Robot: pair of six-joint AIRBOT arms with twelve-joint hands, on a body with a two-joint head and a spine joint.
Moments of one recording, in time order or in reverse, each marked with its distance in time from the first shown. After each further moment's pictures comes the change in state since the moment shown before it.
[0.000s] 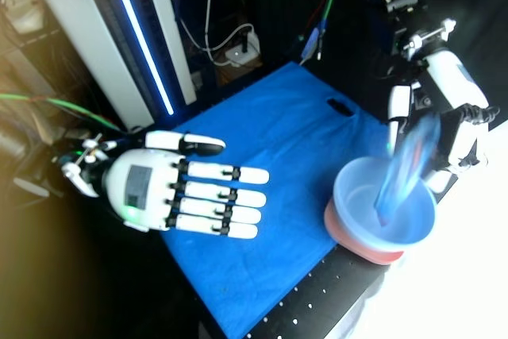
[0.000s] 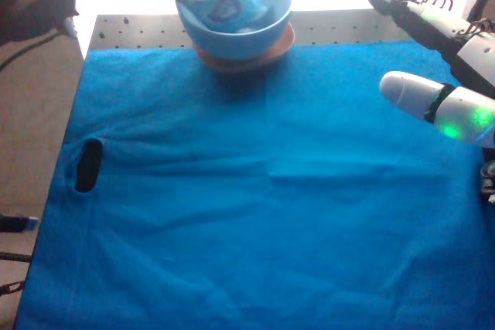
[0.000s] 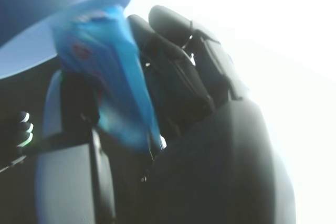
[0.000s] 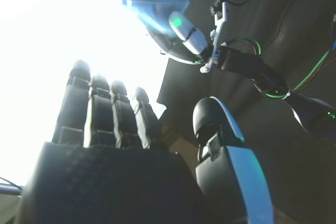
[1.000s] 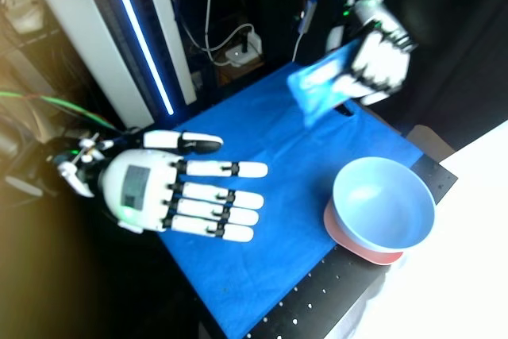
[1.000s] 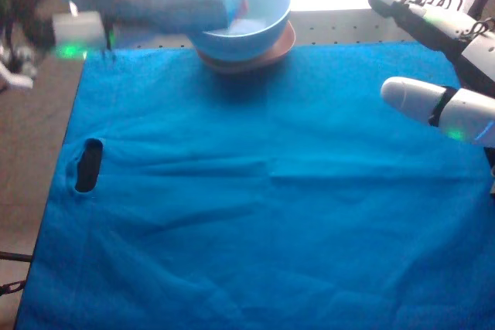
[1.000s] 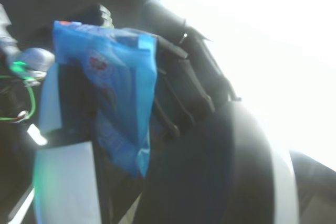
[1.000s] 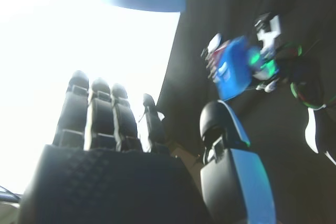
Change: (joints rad) left arm 0.304 0.346 -0.422 -0.132 -0.640 0.000; right arm 0.006 0.032 -0.023 0.001 -0.037 -0.010
